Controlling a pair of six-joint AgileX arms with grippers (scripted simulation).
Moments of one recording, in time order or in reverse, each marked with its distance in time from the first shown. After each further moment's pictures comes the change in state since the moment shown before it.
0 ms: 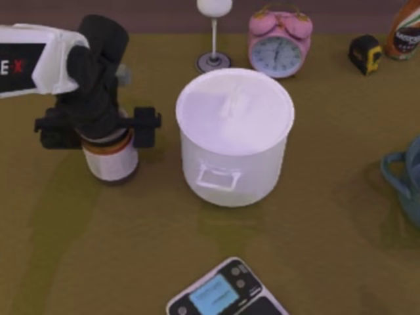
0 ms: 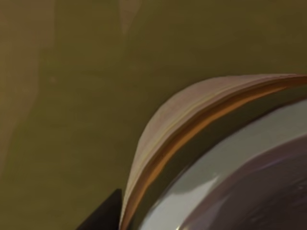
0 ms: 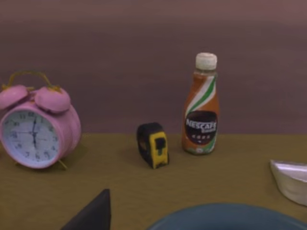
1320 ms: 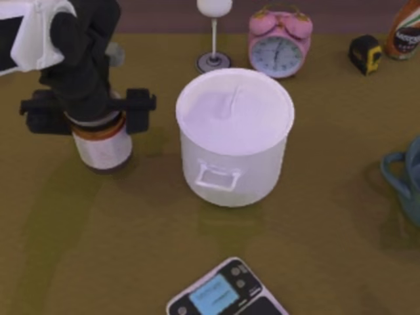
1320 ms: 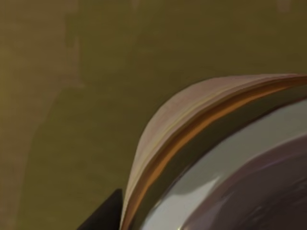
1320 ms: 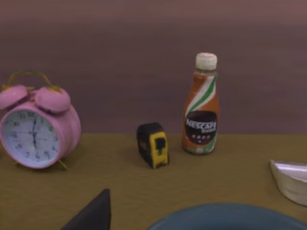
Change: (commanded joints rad) left arm -0.010 -0.099 0.066 -0.166 -0.004 -0.011; right arm 0.000 0.000 0.000 0.000 0.000 0.000
